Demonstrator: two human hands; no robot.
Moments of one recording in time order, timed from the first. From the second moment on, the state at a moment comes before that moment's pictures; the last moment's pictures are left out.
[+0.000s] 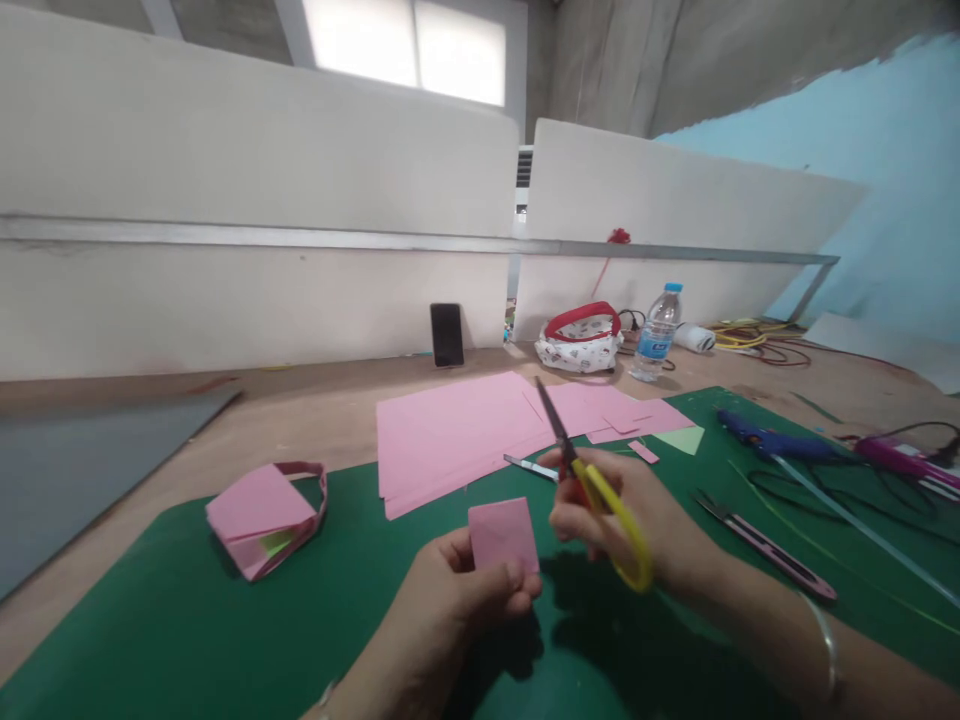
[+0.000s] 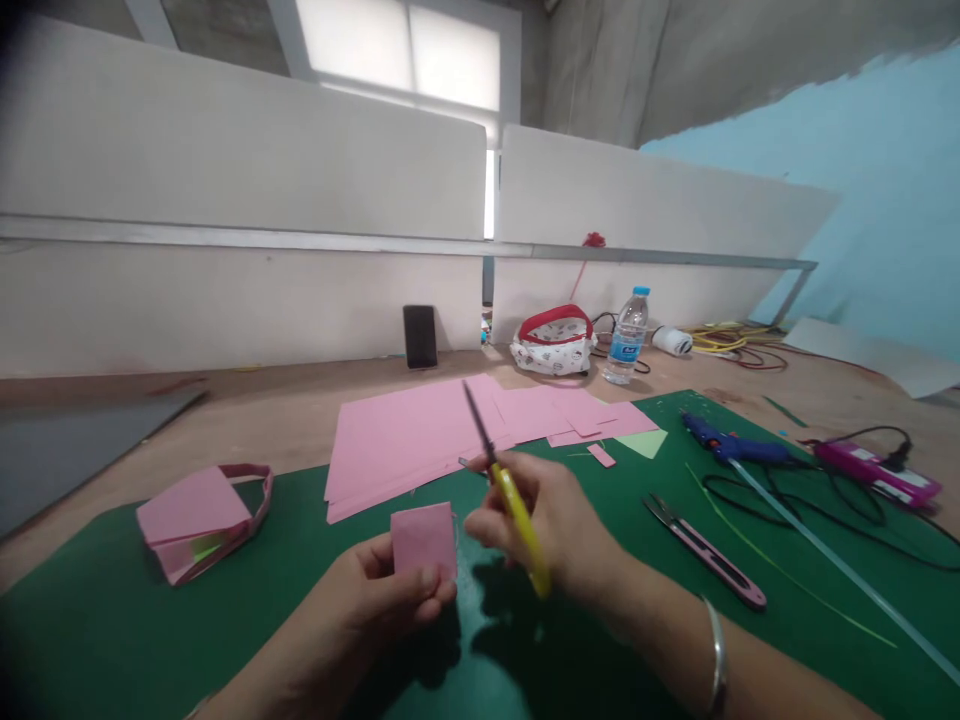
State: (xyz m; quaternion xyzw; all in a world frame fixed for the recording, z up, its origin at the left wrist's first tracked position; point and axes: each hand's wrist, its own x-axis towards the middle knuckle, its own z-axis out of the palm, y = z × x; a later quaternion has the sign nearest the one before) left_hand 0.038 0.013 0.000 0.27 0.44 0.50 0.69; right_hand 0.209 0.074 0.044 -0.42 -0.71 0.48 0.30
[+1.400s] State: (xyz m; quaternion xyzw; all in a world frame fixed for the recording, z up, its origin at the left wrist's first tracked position) left_hand 0.031 0.018 -0.001 0.21 0.43 0.58 0.66; right_hand 0.198 0.051 0.020 -0.40 -0.81 0.39 0.18
